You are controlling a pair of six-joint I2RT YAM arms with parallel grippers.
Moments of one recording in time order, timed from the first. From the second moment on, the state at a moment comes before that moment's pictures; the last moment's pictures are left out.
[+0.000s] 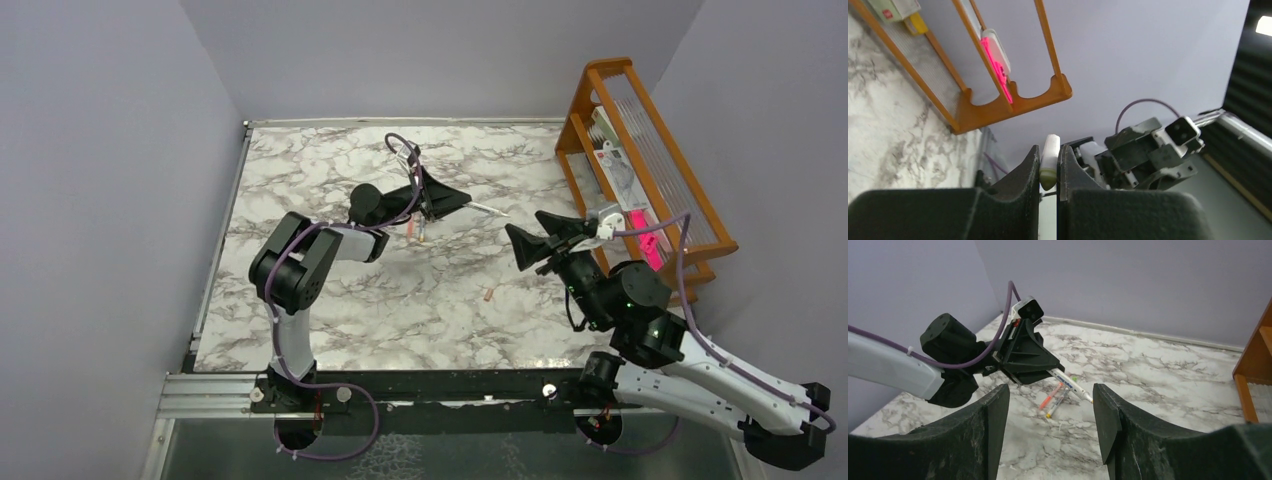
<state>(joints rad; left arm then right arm) -0.49 1.88 0.94 1.36 0.81 -1.60 1.04 0.56 0.70 0.08 0.53 0.03</state>
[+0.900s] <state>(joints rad) -0.60 2.03 1.01 1.50 0.74 -2.04 1.04 0.51 0.48 0.42 0.62 -0.09</state>
